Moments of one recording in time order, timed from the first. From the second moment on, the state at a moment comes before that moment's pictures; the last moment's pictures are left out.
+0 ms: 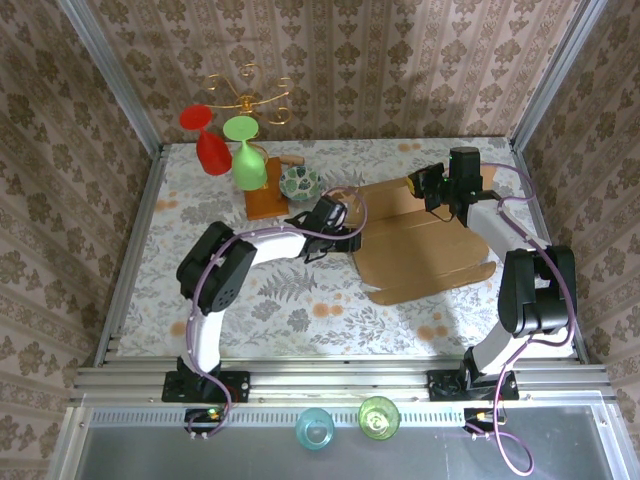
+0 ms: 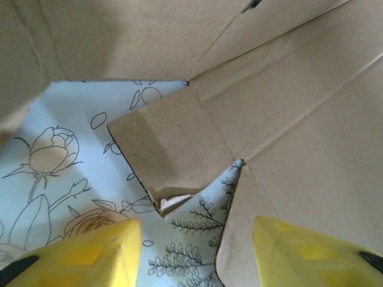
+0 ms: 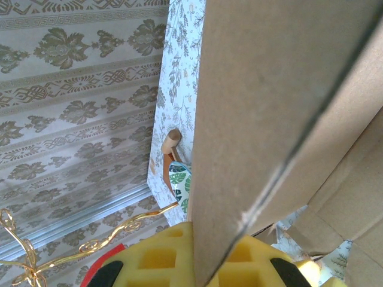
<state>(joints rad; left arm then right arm) -0.76 2.03 1.25 -0.08 0.14 -0.55 0.03 1.64 1.15 -0.12 -0.41 1.37</state>
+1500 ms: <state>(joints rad) -0.80 2.19 1.44 0.09 0.22 -0.62 0.04 1.65 1.15 -0.08 -0.35 1.42</state>
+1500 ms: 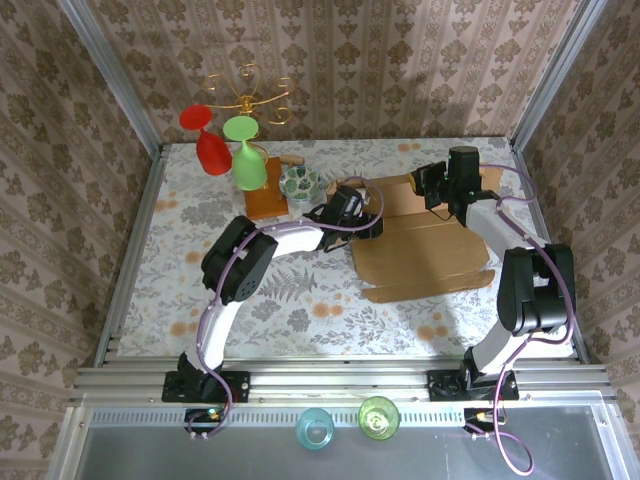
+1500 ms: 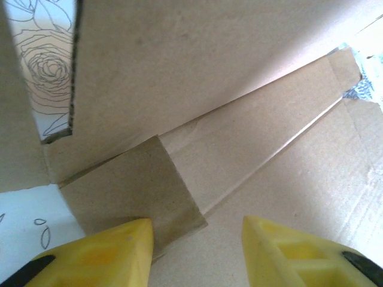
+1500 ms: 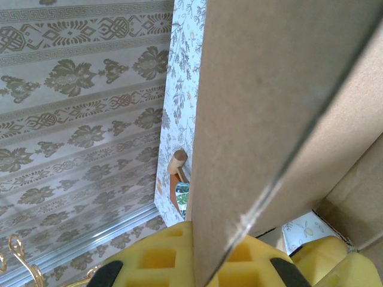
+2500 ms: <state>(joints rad) -0.49 1.60 1.04 -0.13 0.27 -0.42 0.05 1.64 1.11 -0.05 -0.37 1.39</state>
